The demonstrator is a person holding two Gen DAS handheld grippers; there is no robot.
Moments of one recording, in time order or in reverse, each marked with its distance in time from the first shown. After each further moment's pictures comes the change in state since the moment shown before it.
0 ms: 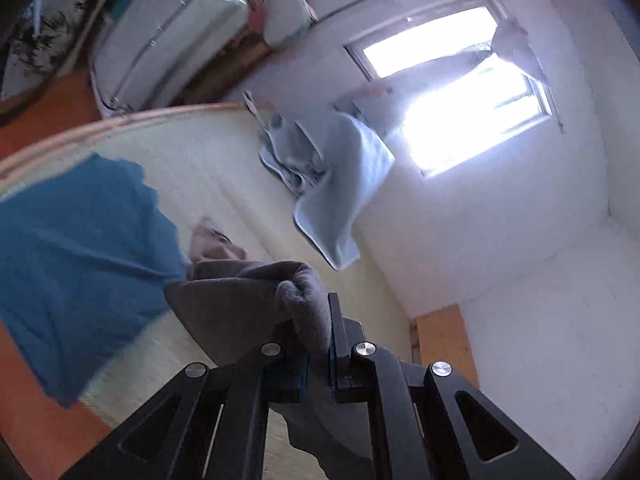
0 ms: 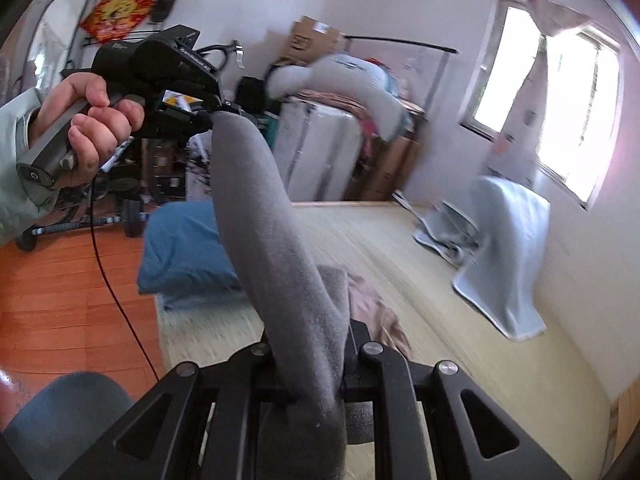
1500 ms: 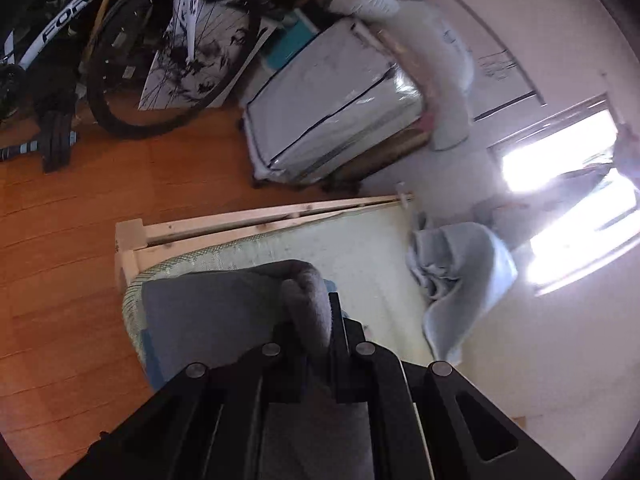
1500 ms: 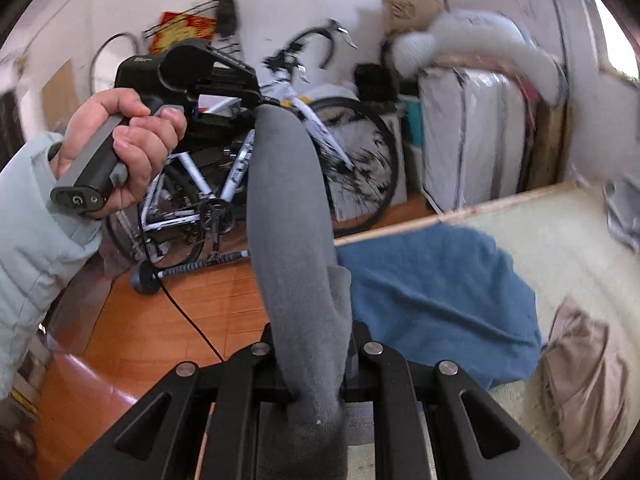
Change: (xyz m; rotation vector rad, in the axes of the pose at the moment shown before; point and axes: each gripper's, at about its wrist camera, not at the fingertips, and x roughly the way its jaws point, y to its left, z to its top) left arm -0.075 0.176 0.127 -0.243 -0.225 0.405; right arm 0.236 0.149 0.084 0.224 0.052 0.561
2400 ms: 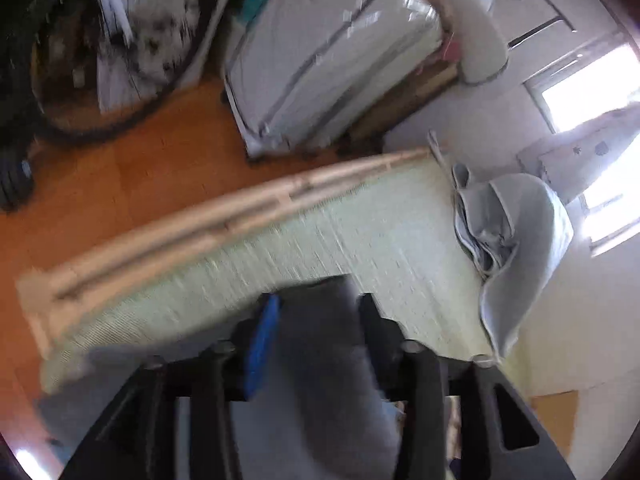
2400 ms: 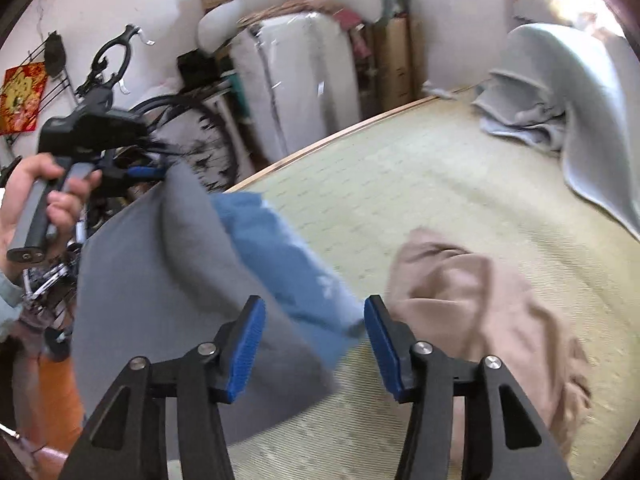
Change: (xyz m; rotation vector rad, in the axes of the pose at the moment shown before) left arm 0.191 -0.047 0.034 0.163 0.070 0.123; right arm 0.011 -0.233 -0.024 0.316 0.039 -0.401
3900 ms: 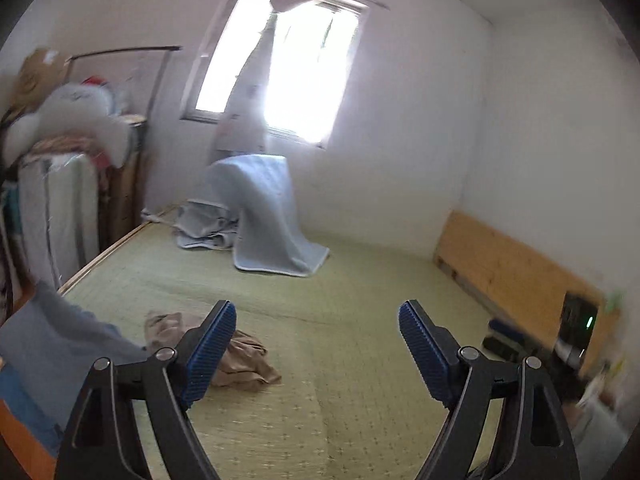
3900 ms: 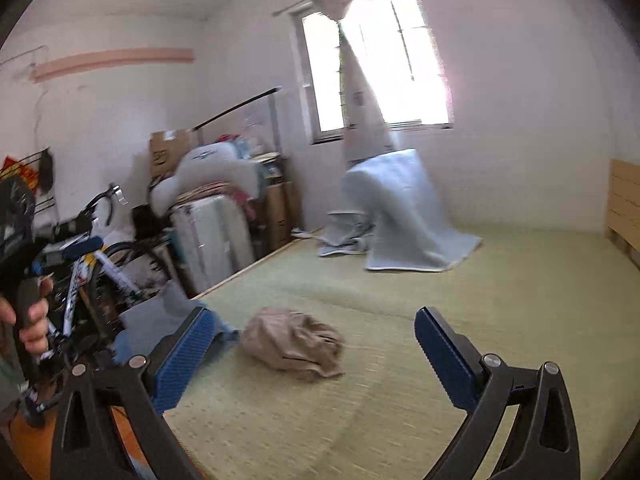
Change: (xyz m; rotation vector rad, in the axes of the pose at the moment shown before) left arm -0.316 -0.257 -0.445 0.879 -0.246 -0.548; right arm -0.530 -0.149 -0.212 0.141 -0.534 -0.291
